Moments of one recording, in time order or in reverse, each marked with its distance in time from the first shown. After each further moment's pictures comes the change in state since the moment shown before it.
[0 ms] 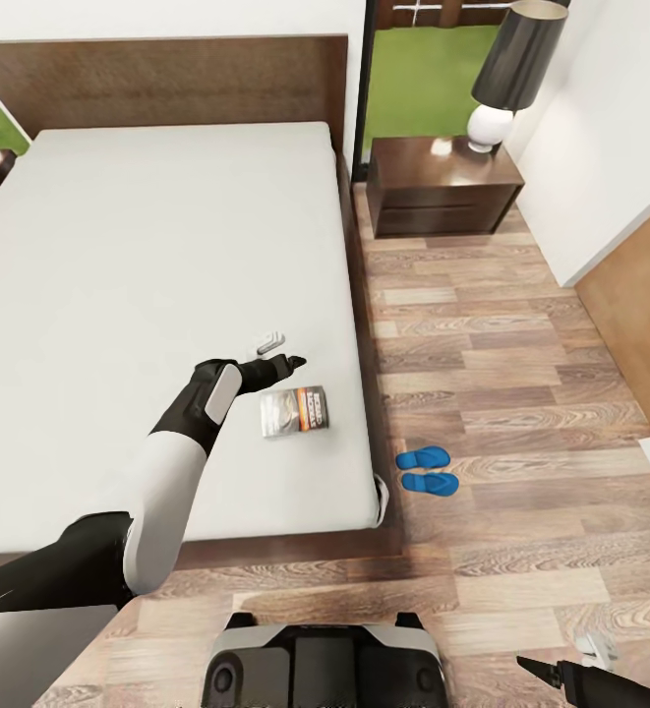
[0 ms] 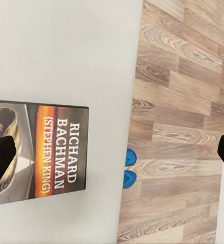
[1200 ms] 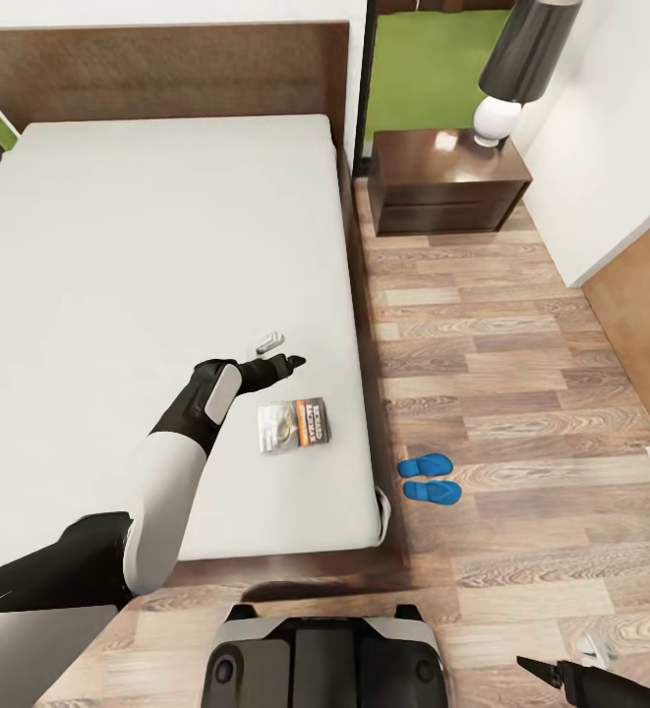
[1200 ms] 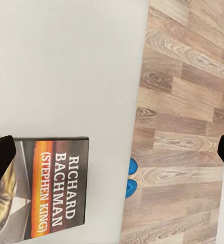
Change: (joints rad) left arm 0.002 0.000 0.002 -0.003 0.000 -0.004 0.000; right arm 0.000 0.000 -0.001 0.000 0.000 0.000 0.000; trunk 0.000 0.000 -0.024
